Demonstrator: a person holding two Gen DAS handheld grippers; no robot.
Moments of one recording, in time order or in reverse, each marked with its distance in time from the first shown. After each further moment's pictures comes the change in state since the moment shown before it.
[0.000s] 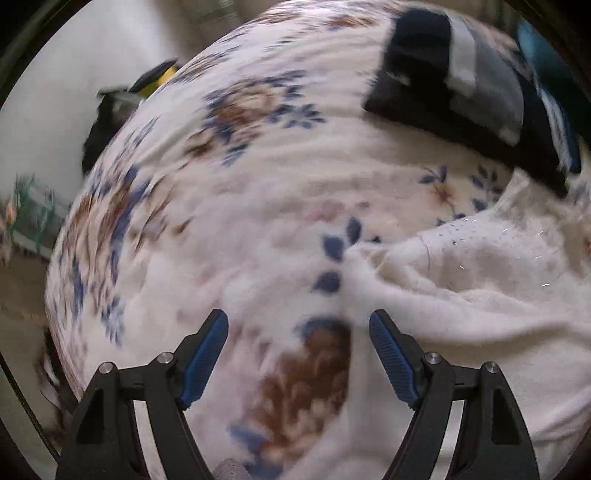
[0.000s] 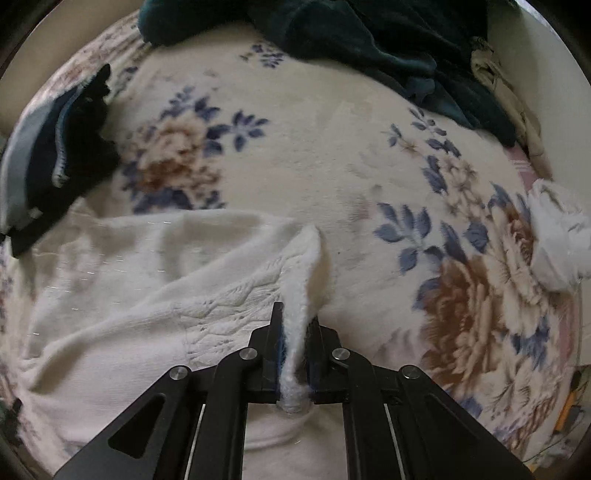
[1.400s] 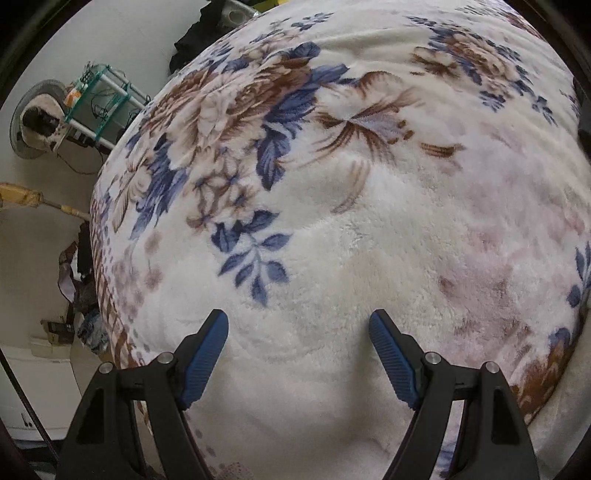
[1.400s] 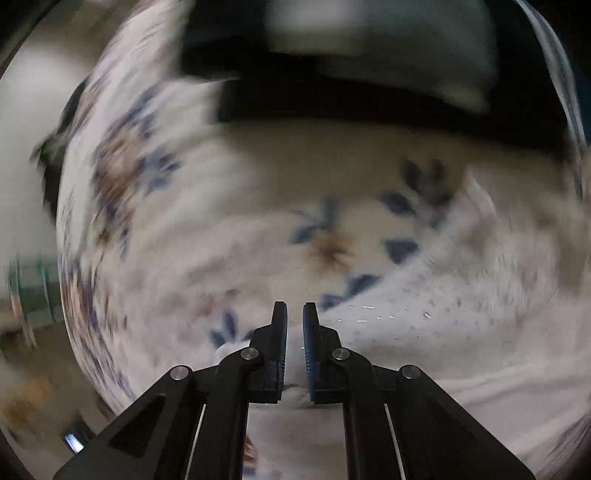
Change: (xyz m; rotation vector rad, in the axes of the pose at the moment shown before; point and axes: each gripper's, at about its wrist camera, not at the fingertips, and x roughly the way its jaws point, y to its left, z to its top) left arm 0.062 0.178 -0.054 -0.349 0.216 0.188; right arm -0.019 0.416 -0.034 -0.655 0.282 0.396
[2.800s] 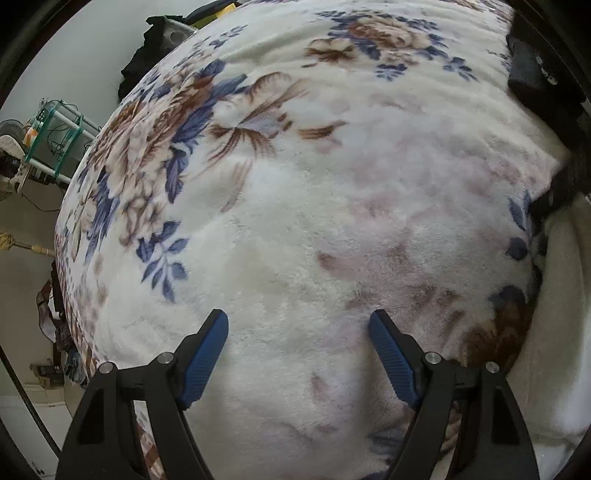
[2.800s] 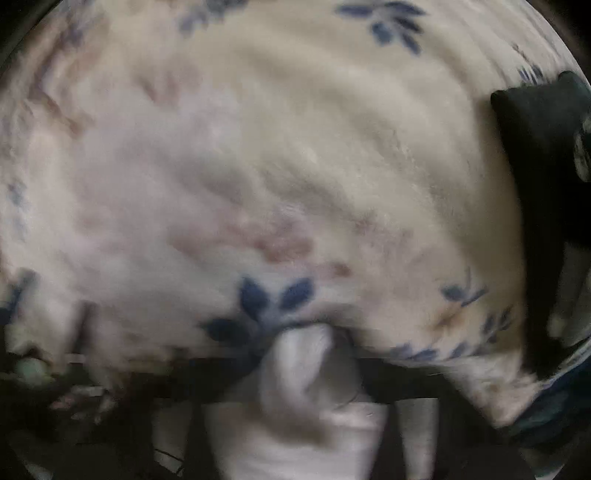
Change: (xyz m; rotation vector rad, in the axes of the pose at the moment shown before) left arm -0.017 -0.053 -0.016 0.145 -0.039 -0.135; right arm 0.078 0.074 -0.018 -0.463 0.336 -0.377
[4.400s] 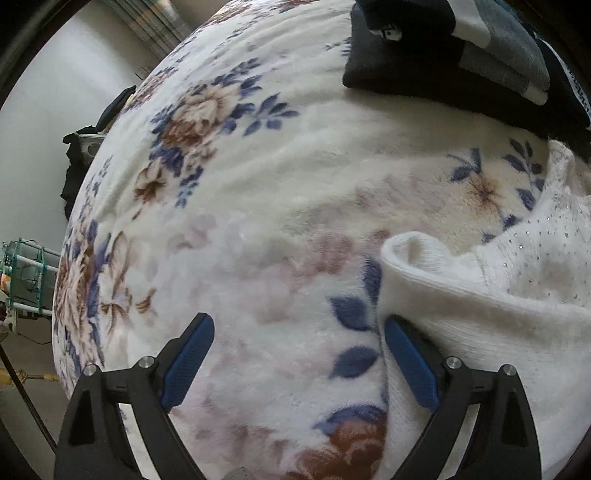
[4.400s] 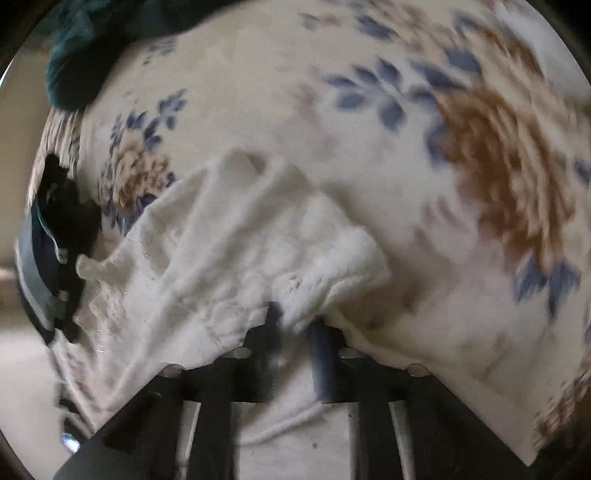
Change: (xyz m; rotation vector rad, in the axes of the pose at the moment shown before) left arm -0.012 -0.139 0.055 0.391 -0.163 -0.031; right arm 0.079 -0.252 -0.499 1.553 -0.459 0.371
